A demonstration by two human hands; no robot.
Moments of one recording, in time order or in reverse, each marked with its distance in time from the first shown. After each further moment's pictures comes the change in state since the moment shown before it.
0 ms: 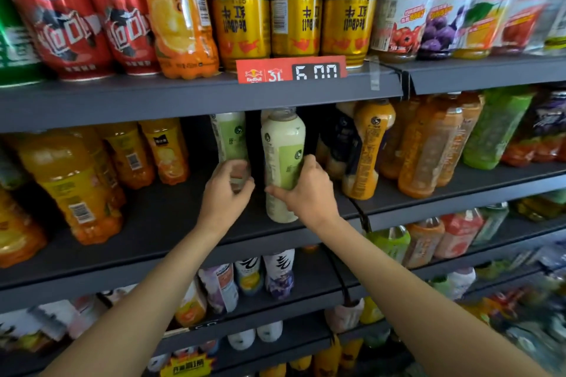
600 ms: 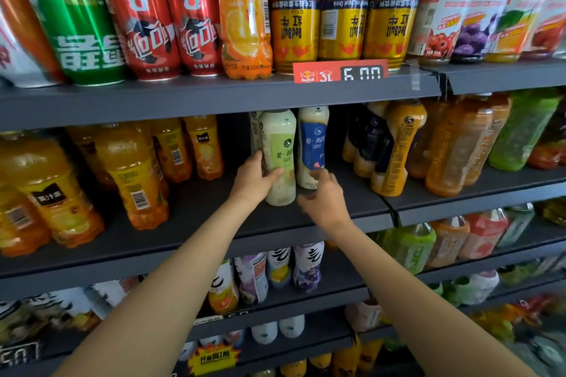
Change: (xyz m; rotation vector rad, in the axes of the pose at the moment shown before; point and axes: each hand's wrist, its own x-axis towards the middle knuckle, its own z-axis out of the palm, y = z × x) left_hand 0.023 -0.006 -0.025 0.102 -0.203 -0.166; right_hand -0.015 -0.011 0.042 0.134 -0.069 0.063
